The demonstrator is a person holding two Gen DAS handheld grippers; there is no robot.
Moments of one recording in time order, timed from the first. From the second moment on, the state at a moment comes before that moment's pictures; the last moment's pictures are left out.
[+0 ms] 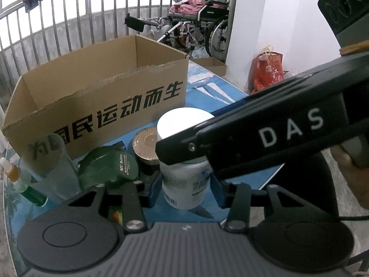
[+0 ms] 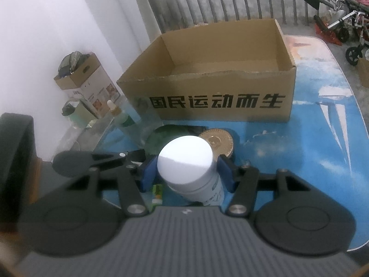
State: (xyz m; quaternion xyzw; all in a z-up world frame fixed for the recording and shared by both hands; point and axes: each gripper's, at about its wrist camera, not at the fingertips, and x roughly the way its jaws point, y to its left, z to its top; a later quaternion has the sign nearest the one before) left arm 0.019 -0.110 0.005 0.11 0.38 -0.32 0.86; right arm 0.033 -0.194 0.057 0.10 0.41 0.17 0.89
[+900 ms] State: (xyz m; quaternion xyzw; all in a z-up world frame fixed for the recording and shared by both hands) left arm 0.055 -0.071 0.111 0.09 0.28 -0.28 0.91; right arm 0.071 -0.165 0.183 0.05 0.33 0.21 0.92
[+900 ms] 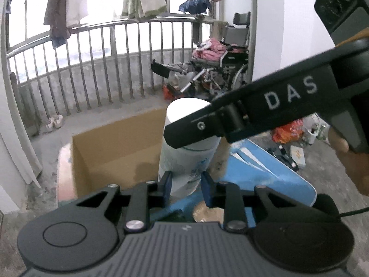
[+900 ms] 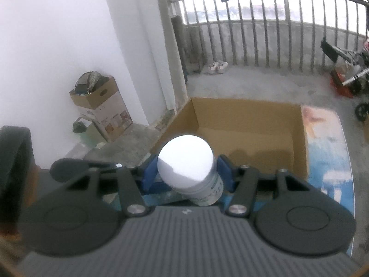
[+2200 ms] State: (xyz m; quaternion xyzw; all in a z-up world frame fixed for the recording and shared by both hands) left arm 0.312 -0.057 0.044 0.17 0.43 -0.19 0.87; right arm 0.403 -0.110 0.056 0.10 0.48 0.24 0.84
